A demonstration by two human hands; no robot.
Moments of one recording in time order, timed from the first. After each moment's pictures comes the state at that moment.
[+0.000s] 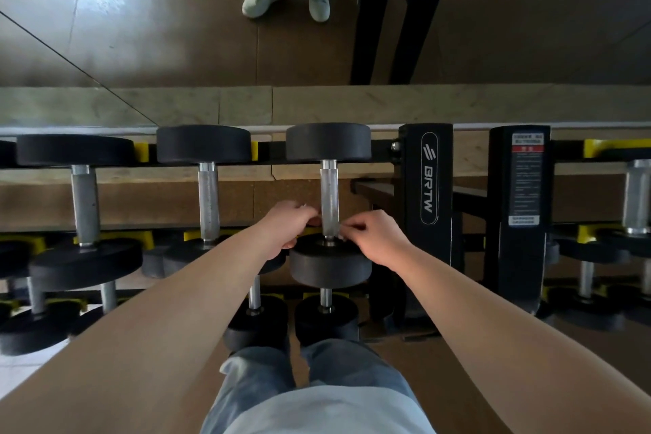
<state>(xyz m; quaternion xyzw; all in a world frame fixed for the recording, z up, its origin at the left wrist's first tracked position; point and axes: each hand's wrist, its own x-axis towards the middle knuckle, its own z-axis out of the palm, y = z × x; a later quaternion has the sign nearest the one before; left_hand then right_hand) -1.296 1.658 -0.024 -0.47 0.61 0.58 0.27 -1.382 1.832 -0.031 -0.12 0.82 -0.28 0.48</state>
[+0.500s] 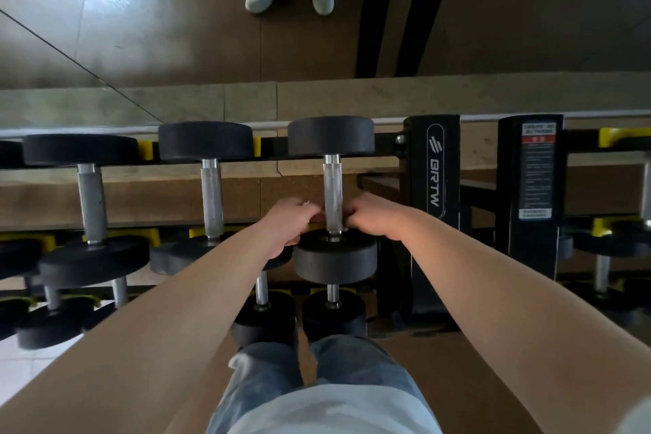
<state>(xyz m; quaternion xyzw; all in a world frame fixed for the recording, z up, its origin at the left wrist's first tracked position) -1.294 1.662 -0.010 -0.46 0.62 0.58 0.27 -1.416 1.799 -0.035 -0.21 0.77 -0.18 0.58</state>
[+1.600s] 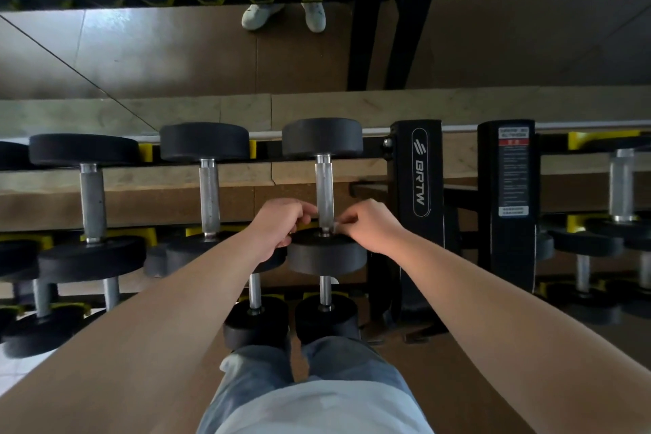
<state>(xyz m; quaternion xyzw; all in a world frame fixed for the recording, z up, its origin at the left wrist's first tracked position) -1.276 1.672 0.011 -0.48 0.58 0.62 0.20 -1.385 1.834 -0.018 -0.20 0.83 -0.23 0.47</state>
